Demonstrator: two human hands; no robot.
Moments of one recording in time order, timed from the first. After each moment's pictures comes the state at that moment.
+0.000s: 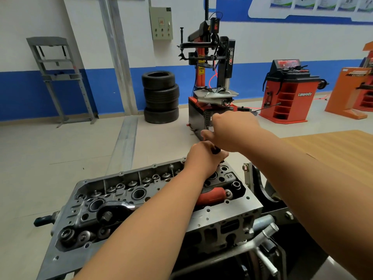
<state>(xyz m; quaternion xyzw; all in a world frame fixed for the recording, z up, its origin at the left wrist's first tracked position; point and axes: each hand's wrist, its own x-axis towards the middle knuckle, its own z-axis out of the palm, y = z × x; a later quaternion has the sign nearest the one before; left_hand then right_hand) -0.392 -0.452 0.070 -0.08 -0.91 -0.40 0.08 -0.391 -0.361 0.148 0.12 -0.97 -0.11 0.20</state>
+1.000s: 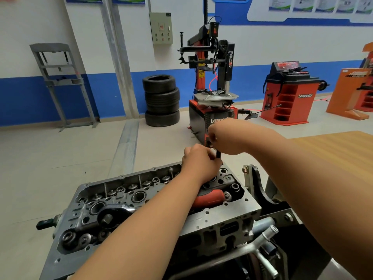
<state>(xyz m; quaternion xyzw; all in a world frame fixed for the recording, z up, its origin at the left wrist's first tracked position) -0.397 -0.457 0.058 -0.04 -0.92 -0.38 0.09 -0.394 -0.354 0.154 0.19 -0.98 -0.07 0.08</state>
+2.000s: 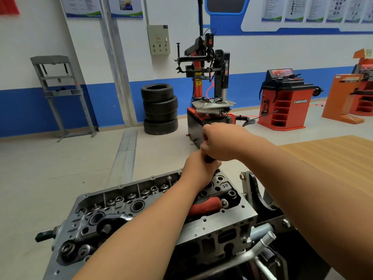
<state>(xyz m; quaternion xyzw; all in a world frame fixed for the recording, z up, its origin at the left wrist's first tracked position) -0.392 -0.454 0.068 -0.08 -0.88 -0.45 0.11 -0.388 -0.358 0.158 0.18 -0.97 -0.04 0.14</state>
